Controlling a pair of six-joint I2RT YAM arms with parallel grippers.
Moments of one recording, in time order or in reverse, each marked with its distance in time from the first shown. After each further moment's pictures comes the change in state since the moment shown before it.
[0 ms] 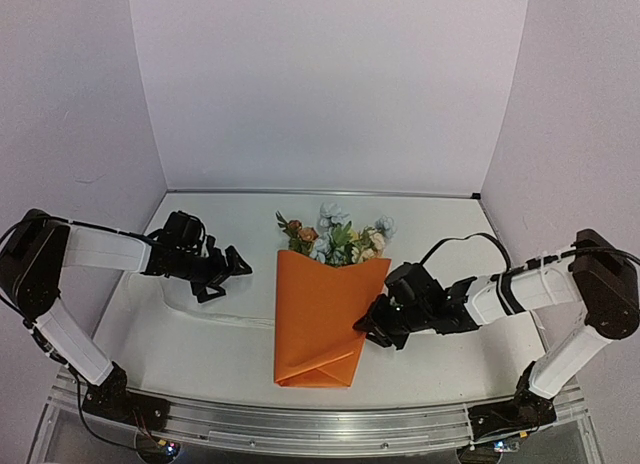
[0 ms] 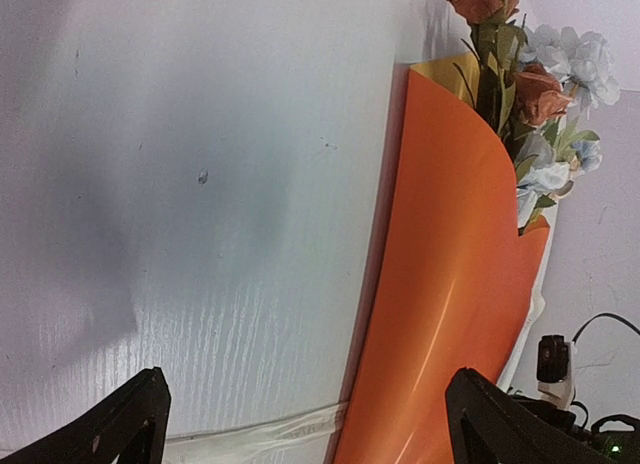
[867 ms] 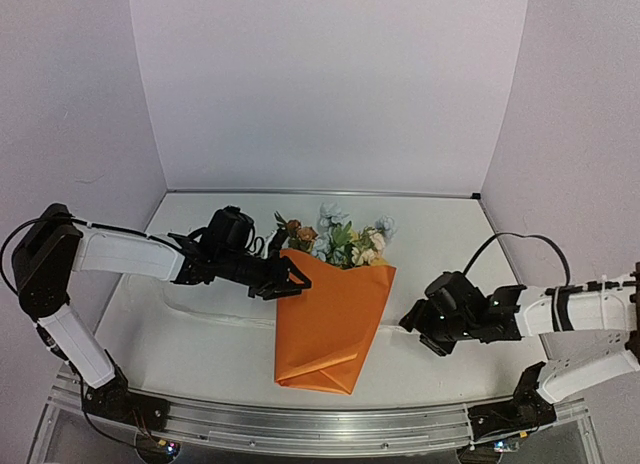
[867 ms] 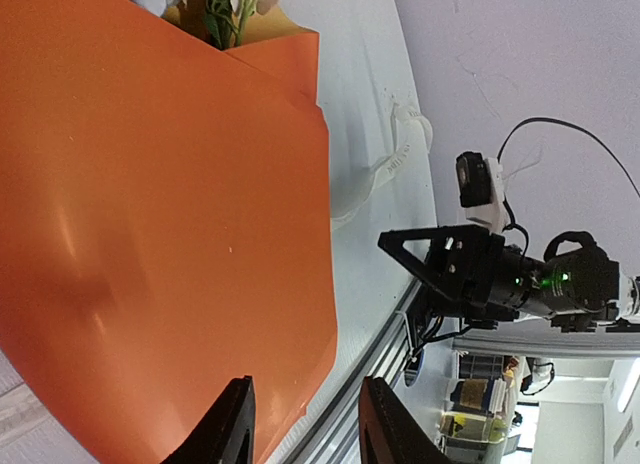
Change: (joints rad) left arm -0.341 0.069 0.146 0.184 0.197 0.010; right arm -0.048 -0.348 -0.170 -0.310 0.258 -0.085
